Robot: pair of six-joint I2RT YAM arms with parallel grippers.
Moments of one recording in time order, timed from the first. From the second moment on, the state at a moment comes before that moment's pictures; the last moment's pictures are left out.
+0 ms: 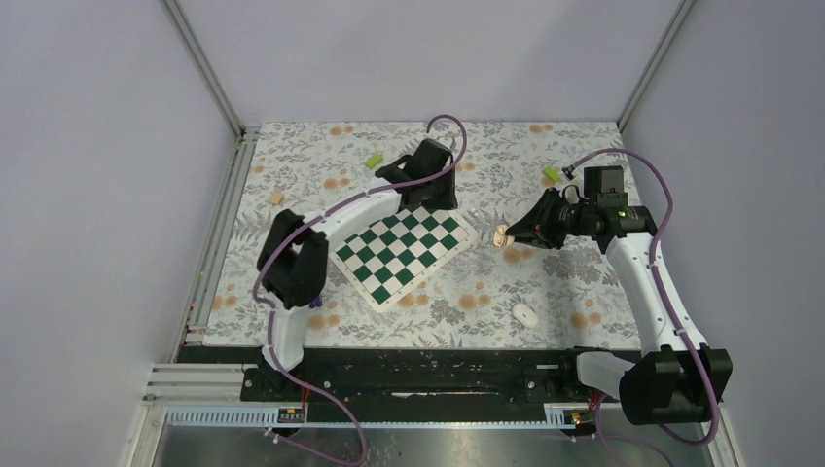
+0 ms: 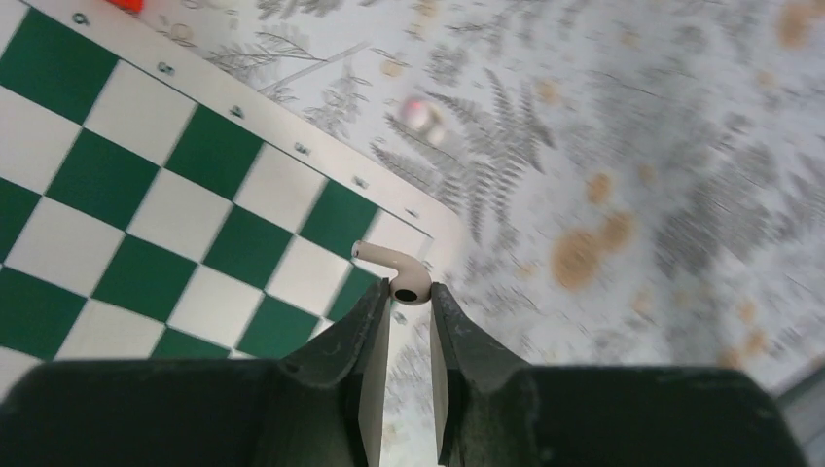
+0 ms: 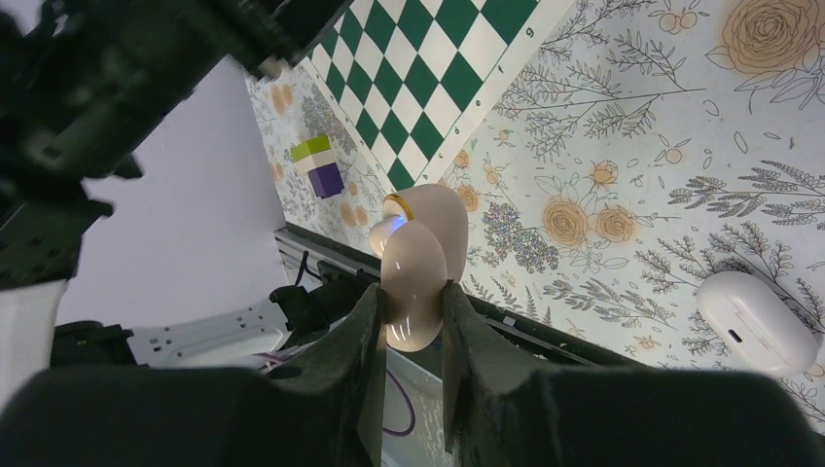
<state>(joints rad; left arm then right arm) -0.71 2.07 1.72 -0.46 -0.01 -0.53 0.04 1.18 1.07 -0.81 -0.66 0.63</state>
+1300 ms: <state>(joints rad) -0.56 1.75 1.33 0.24 0.85 -1.63 0.12 1.34 1.05 -0.45 -0.57 0.70</state>
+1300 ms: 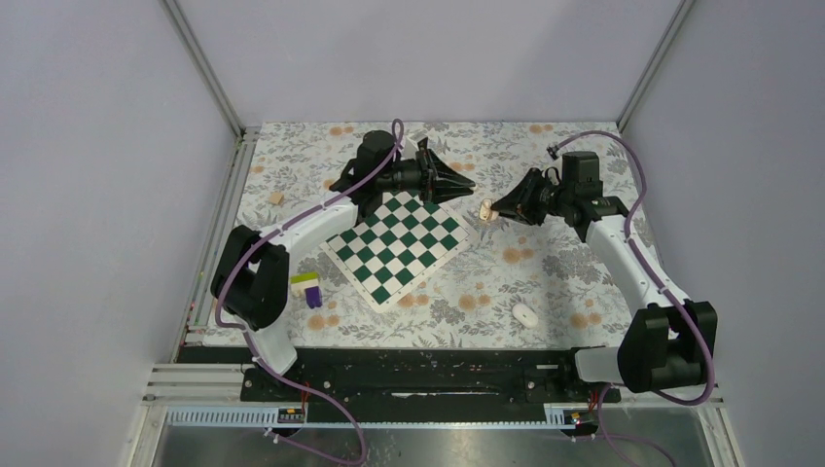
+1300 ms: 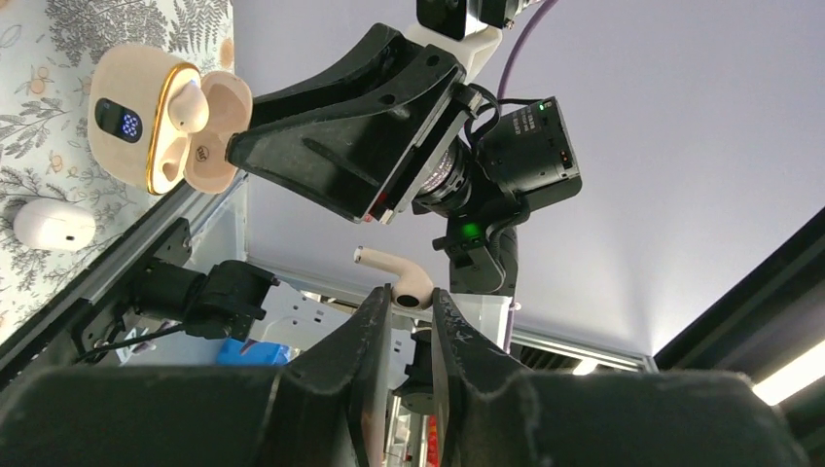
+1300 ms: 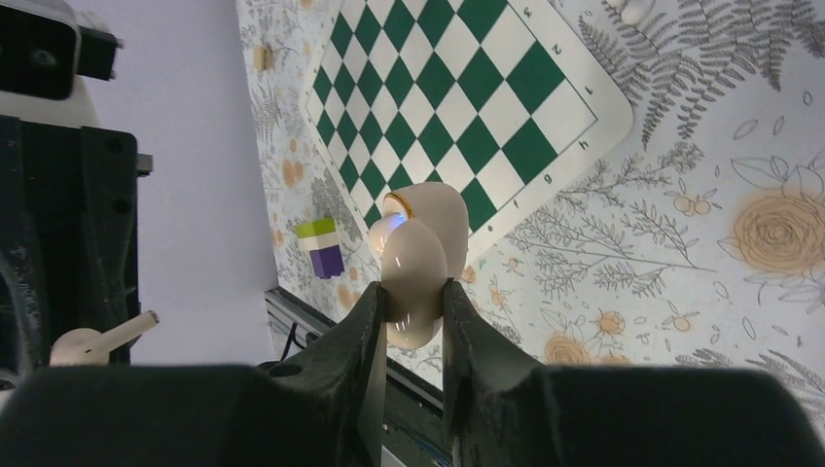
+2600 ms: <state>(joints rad) -0.57 1.81 1.18 0.57 0.84 -1.86 0.13 1.31 1.03 -0.28 -0.65 0.82</state>
